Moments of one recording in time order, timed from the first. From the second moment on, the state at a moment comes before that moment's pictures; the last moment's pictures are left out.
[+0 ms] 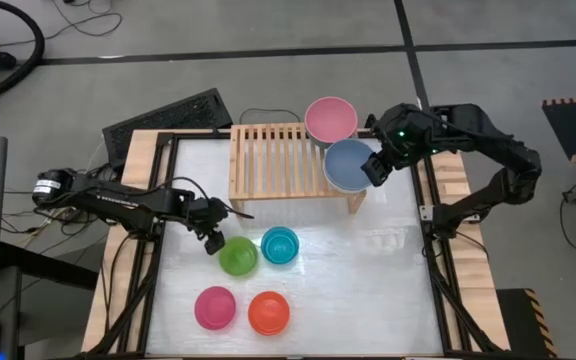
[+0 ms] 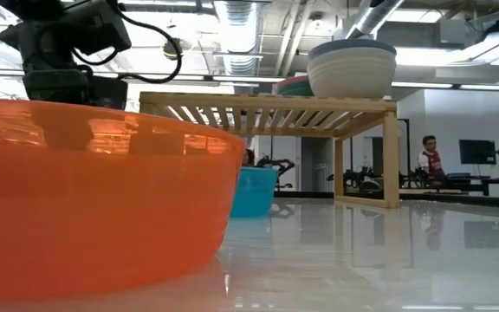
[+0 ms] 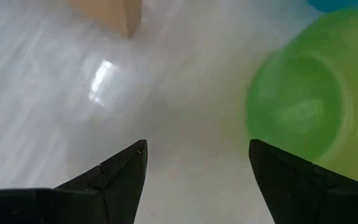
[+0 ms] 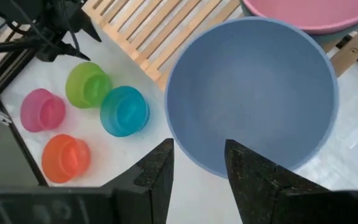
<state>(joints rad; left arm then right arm) 0.00 1.11 0.54 -0.57 0.03 -0.56 -0.18 1.36 1.87 -1.45 0.06 0.62</state>
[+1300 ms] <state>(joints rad) -0.08 1.11 0.54 -0.49 0.06 -0.86 -0.16 1.36 1.87 -1.49 0.05 0.62</state>
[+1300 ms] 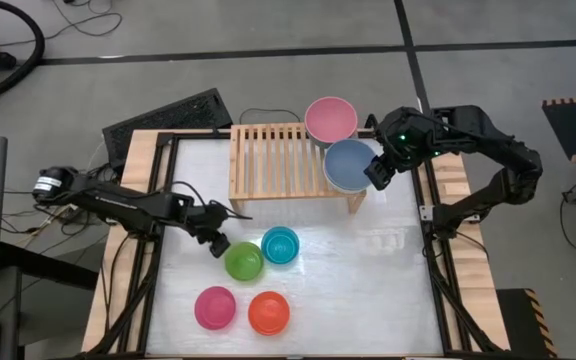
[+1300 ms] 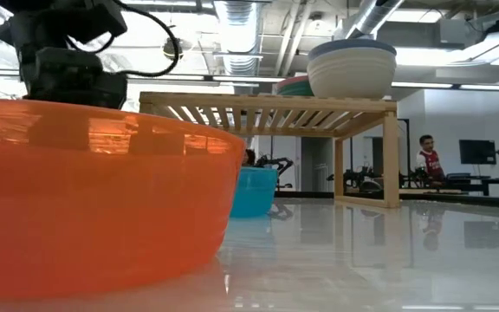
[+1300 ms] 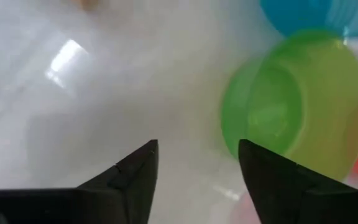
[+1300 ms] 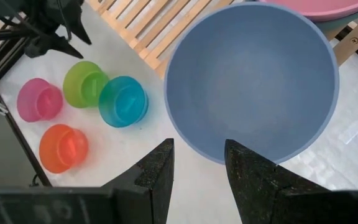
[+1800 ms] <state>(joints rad) -0.13 1.19 0.53 -0.41 -0.01 -0.92 -0.16 1.36 1.87 -1.49 0.05 0.62</state>
